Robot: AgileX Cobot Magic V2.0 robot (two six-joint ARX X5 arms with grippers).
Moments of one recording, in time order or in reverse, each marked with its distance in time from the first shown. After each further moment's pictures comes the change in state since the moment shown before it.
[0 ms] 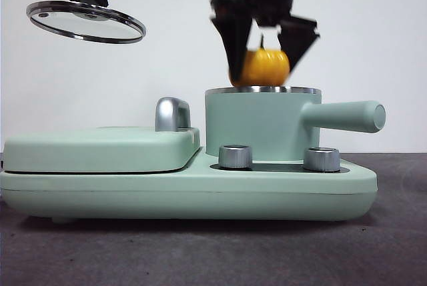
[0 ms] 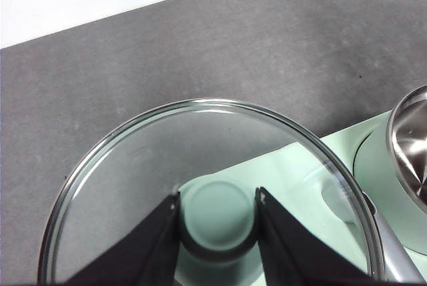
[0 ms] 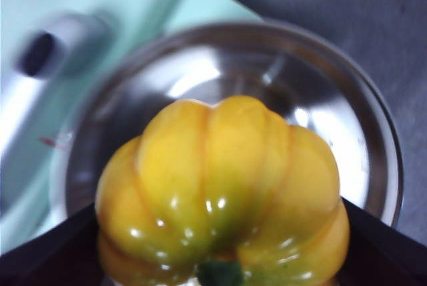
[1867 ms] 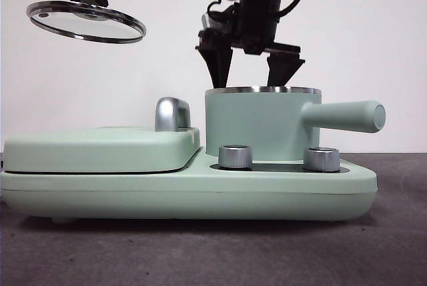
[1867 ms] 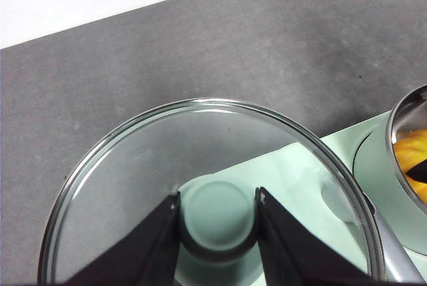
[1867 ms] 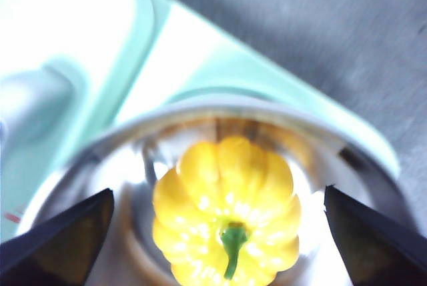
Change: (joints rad) left arm 0.000 0.000 0.000 0.000 0.000 0.000; right arm -0.005 0.160 0.169 -0.008 0.003 0.013
